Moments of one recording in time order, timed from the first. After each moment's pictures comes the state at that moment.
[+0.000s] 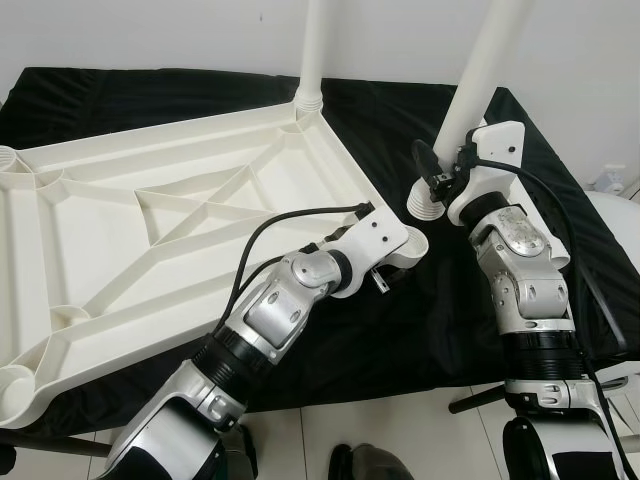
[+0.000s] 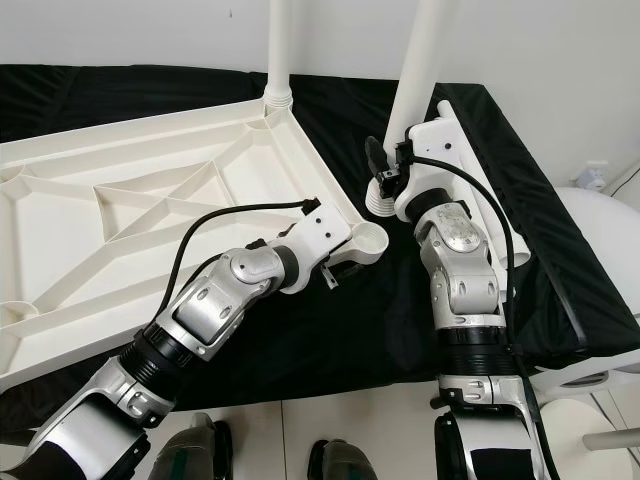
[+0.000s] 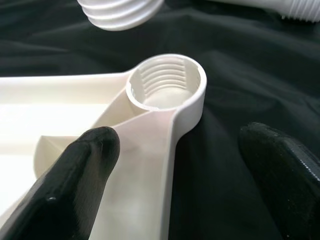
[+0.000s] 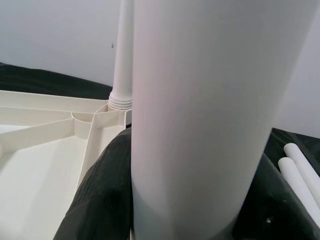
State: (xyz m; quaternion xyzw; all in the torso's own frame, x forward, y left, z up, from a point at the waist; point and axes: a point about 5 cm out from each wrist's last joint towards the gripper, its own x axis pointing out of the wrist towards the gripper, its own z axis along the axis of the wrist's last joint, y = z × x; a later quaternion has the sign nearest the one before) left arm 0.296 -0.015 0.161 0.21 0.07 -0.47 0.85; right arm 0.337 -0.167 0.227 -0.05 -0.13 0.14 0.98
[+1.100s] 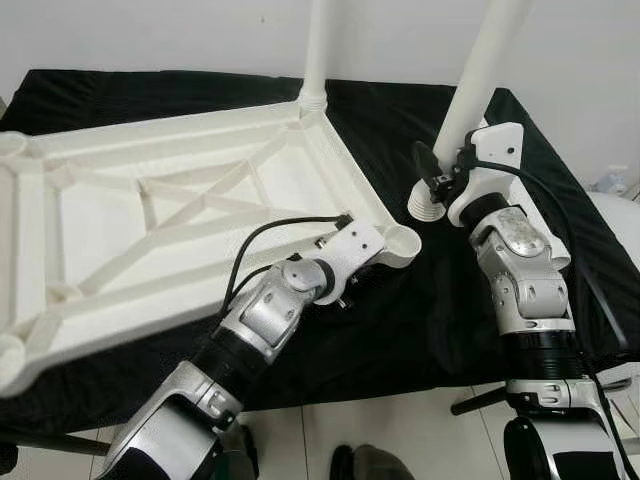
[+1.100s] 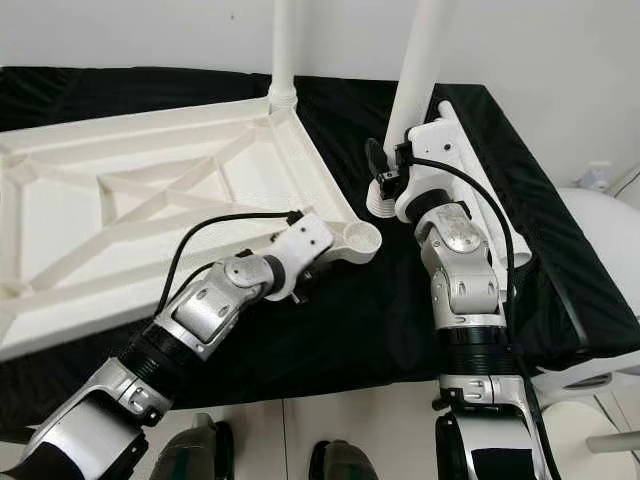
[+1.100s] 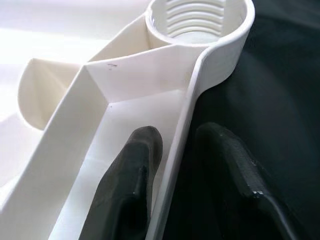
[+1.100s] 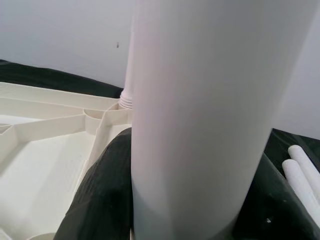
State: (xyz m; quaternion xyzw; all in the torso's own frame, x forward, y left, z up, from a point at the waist) left arm 0.309 0.001 0.138 0.22 0.14 -0.44 0.86; right arm 0.338 -0.166 0.226 -0.05 -0.13 0.14 0.98
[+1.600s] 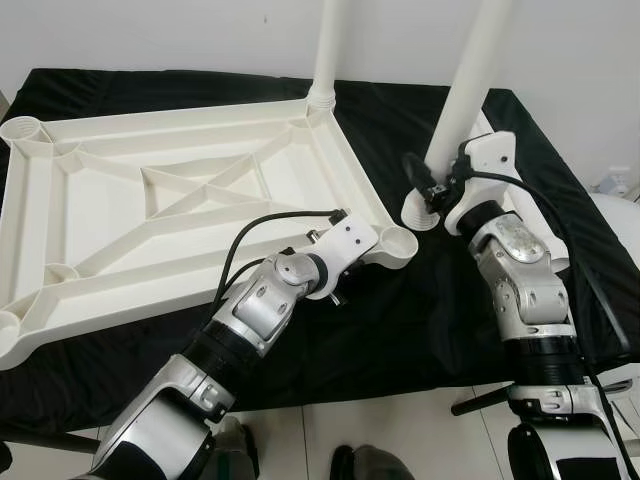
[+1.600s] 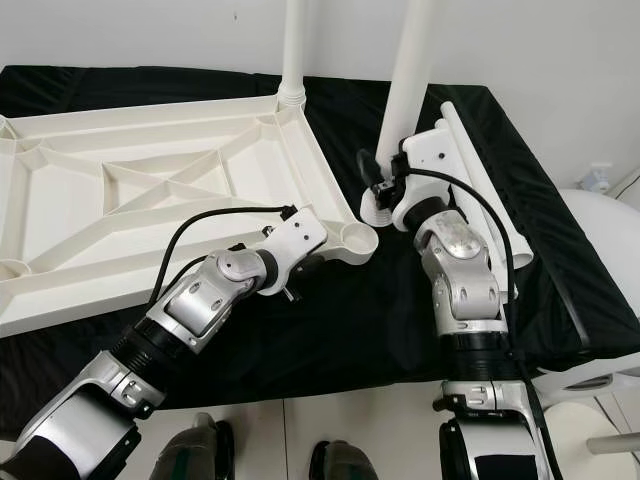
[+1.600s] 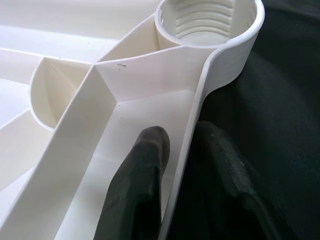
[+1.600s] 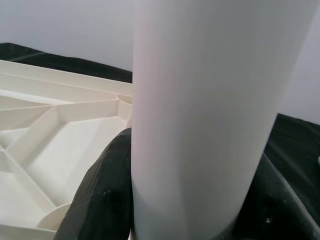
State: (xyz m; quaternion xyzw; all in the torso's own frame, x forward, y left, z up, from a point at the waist) left arm 0.312 0.008 0.141 0.23 0.13 -0.44 0.86; right arm 0.333 -0.164 0.213 -0.05 -0.11 0.19 0.97
